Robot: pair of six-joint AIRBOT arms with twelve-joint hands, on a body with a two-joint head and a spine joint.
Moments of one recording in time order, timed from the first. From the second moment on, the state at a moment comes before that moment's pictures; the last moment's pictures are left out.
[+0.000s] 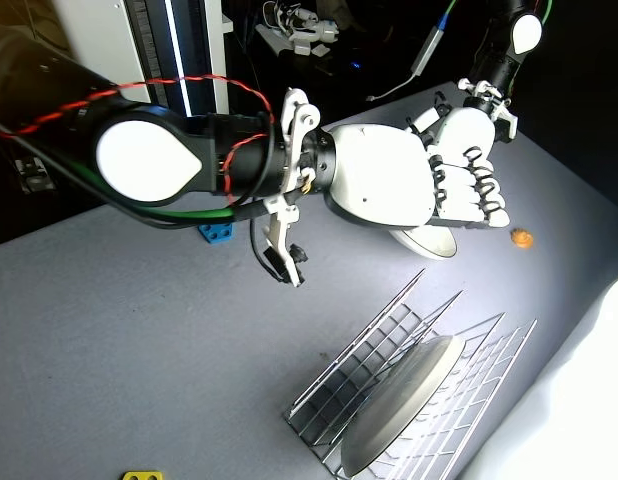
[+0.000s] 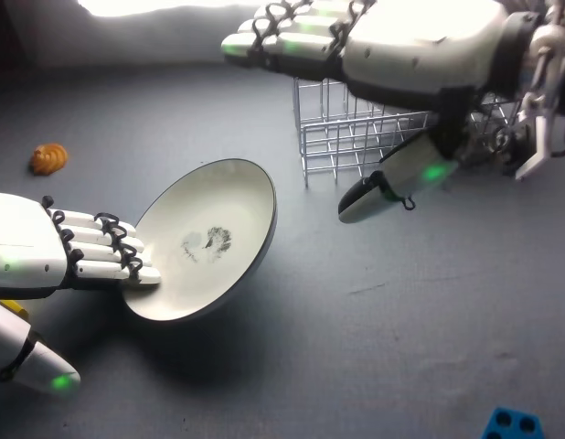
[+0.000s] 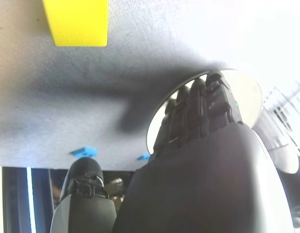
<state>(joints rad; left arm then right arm) 0.72 -0.91 1.38 1.47 -0.72 -0.24 -0.26 -1.13 1.12 -0.56 0.42 -0.45</state>
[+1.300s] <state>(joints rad) 0.72 -0.91 1.38 1.47 -0.72 -0.25 -0.39 -1.39 1.20 -0.46 0.37 -0.87</state>
